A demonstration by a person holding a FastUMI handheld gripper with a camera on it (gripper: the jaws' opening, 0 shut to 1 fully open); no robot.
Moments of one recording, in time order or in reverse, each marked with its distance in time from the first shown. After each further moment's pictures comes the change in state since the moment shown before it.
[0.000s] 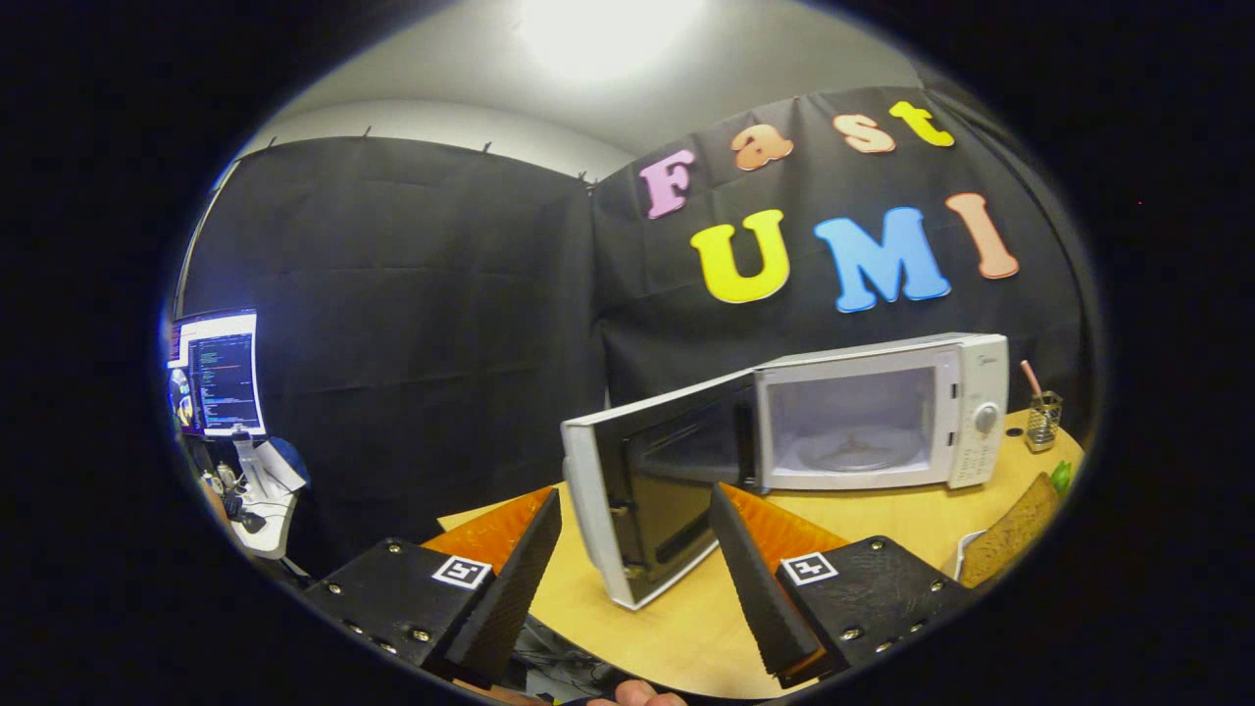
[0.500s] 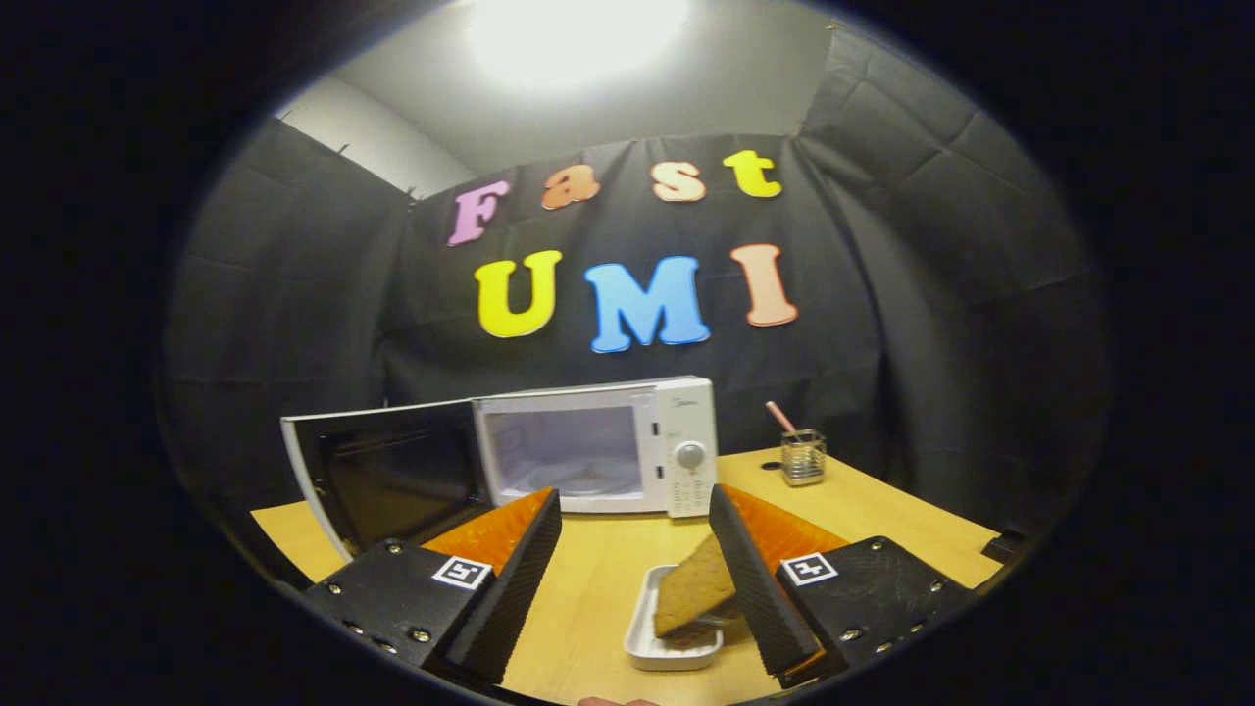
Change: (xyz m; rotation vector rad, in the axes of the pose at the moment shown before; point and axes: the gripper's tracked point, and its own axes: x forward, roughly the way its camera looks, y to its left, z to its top) arm -0.110 -0.223 0.015 -0.031 -0.097 -0.610
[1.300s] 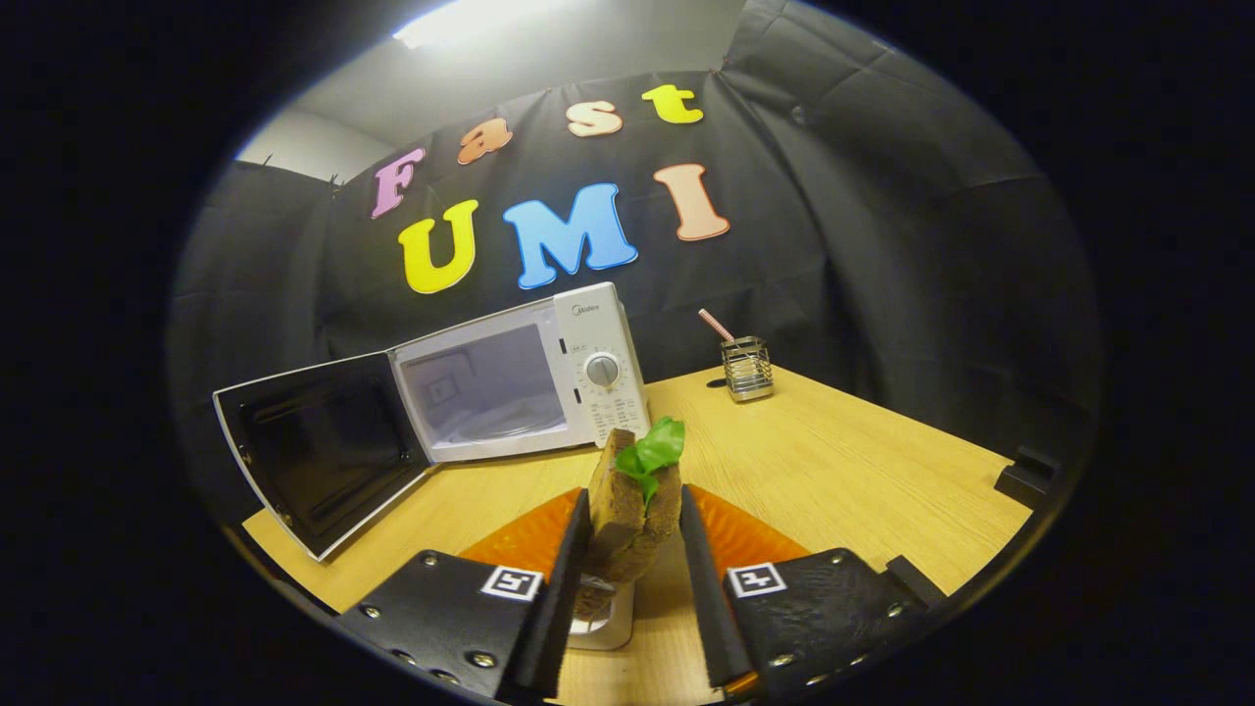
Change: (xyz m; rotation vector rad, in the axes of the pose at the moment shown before) arm 0.023 -0.048 -0.085 0.116 0.183 -0.045
